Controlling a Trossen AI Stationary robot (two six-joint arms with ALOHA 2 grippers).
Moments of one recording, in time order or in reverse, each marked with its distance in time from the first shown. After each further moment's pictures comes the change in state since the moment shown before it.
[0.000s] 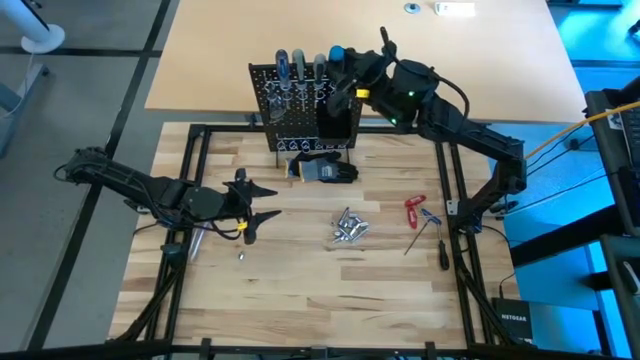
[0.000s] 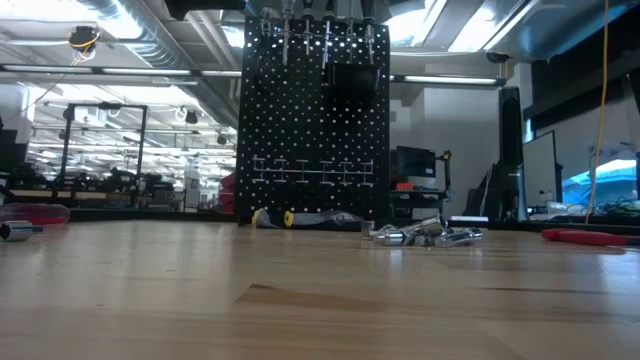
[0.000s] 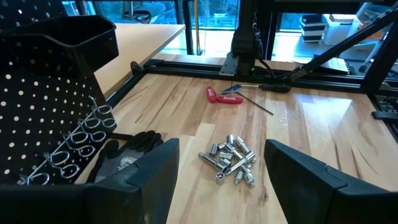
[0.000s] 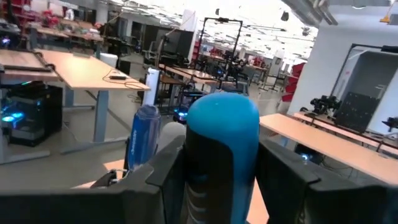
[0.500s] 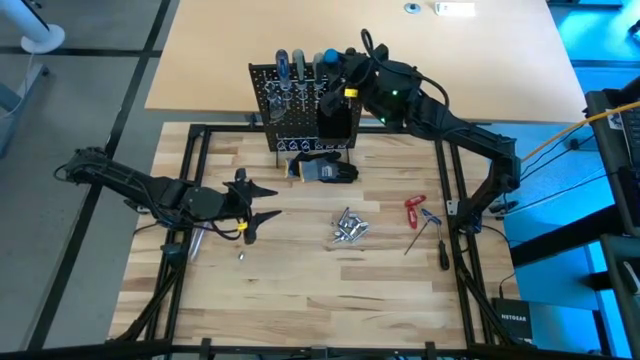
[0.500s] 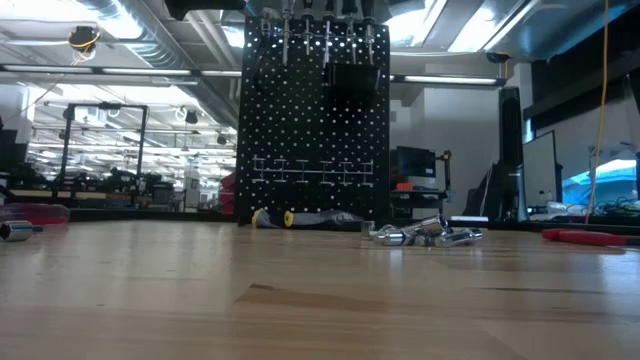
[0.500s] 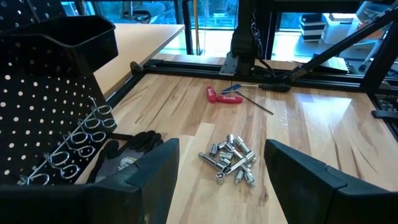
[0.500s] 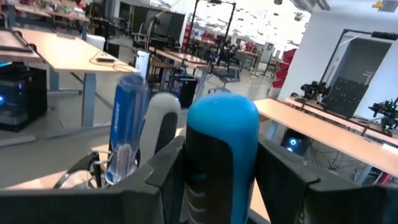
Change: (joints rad) left arm 0.000 0.000 0.000 -0.001 0.000 0.003; right arm -0.037 0.046 0.000 -0.029 0.034 0.019
